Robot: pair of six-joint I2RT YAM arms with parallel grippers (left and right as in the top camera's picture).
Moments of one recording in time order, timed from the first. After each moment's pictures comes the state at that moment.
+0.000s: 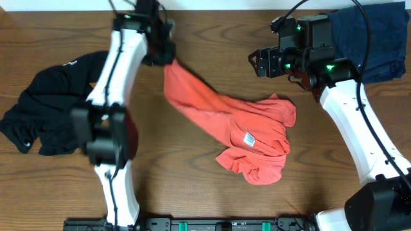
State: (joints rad) left arm -0.13 2.14 2.03 -1.11 0.15 0.07; right arm 0.22 1.63 1.42 -0.56 -0.32 0.07
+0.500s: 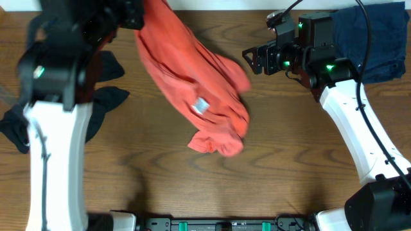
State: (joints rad) left arm -0.13 1.53 2.06 -0.81 0.15 -0.08; right arm 0.22 1.63 1.42 -0.48 -0.43 0.03
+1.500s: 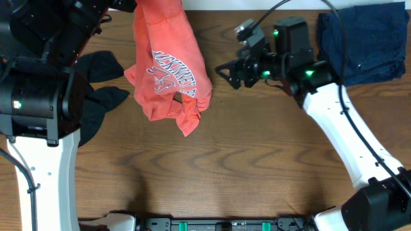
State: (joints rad) left arm -0.13 1.45 2.06 -0.47 0.34 -0.36; right arm 0.37 1.64 1.42 -0.47 -0.57 -0.06
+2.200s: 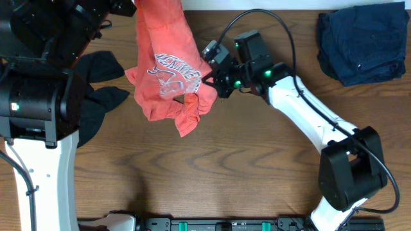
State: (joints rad) left arm -0.12 1.45 2.06 -0.55 0.34 -0.38; right arm 0.44 1.85 1.42 -0.39 -0.59 -0.15
